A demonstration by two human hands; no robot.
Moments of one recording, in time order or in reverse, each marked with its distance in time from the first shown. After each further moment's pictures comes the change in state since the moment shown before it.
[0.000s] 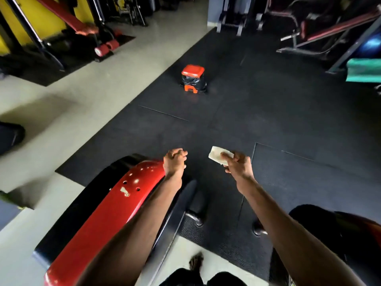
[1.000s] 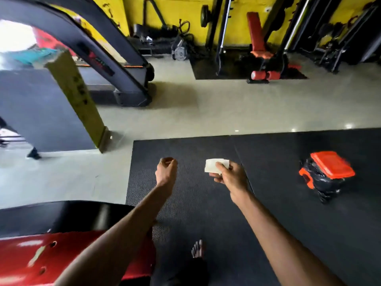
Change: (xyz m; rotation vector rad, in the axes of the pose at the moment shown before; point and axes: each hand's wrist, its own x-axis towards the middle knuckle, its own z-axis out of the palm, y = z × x) left_hand 0.480 0.185 0.060 -0.165 0.989 0.011; right_hand 0.538 -0.276 0.343 -0.183 -0.984 -0.195
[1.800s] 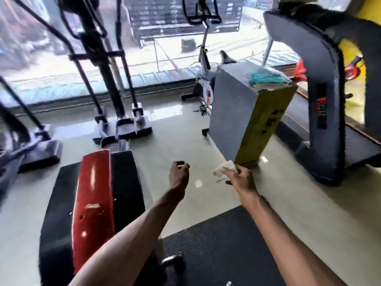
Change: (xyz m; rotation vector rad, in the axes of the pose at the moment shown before) left_hand 0.289 0.075 -0.197 -0.463 1.172 -0.210; right_hand 0.256 -0.158 0.485 -0.391 -1.286 -0.199
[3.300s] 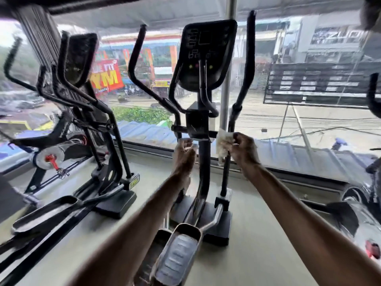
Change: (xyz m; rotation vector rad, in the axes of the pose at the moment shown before) left_hand 0.815 0.511 -0.168 -0.079 0.699 0.388; right_hand 0.789 -0.487 0.662 -0.095 -0.644 -0.650
